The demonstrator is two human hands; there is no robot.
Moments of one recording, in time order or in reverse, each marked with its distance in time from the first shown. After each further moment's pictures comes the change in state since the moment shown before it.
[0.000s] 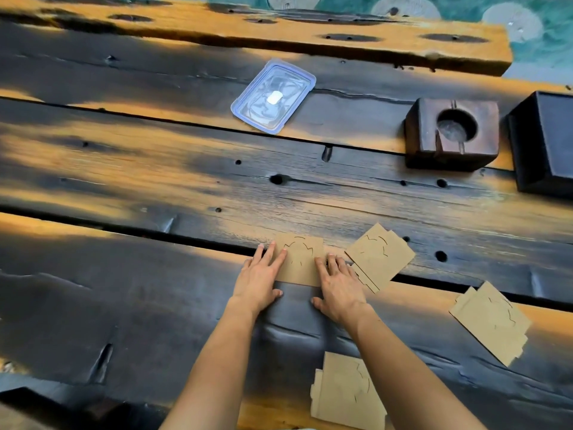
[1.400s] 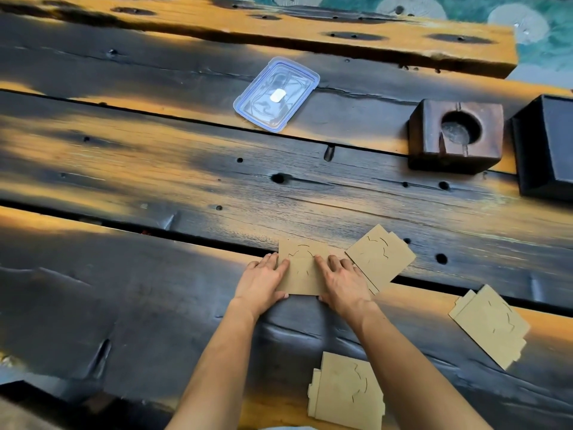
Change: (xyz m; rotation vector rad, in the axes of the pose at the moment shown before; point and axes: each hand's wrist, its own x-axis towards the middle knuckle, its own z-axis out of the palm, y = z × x) left_hand 0.000 0.006 0.000 0.071 -0.032 0.073; right_hand 0.009 0.012 -0.004 -0.039 0.033 -0.019
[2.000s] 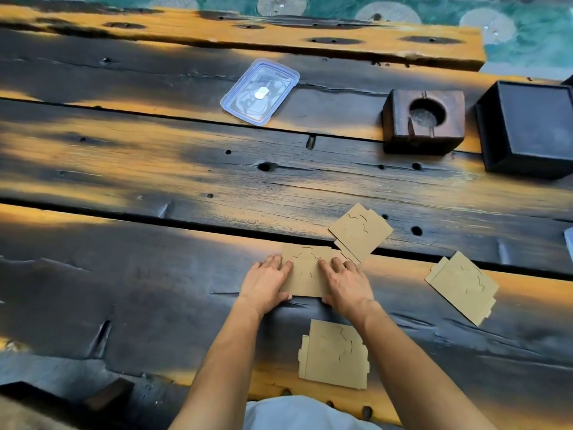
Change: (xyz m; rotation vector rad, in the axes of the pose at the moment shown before) left_hand -0.049 0.055 0.014 0.059 -0.004 0.047; right_hand -0.078 0.016 0.024 0.015 0.006 0.046
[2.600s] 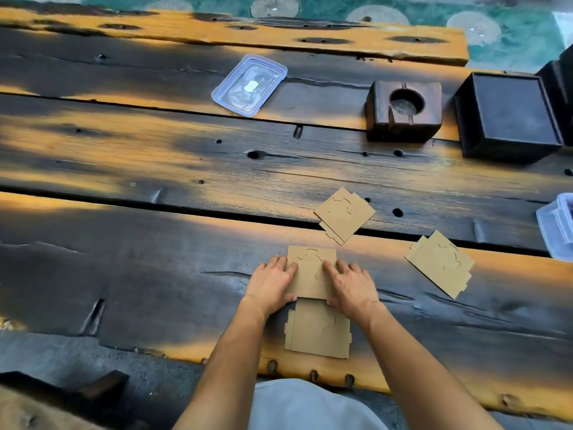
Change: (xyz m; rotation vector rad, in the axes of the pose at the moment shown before) left_hand -0.035 0.059 0.023 0.041 0.024 0.041; right_hand -0.064 0.028 0.026 0.005 -0.017 0.023
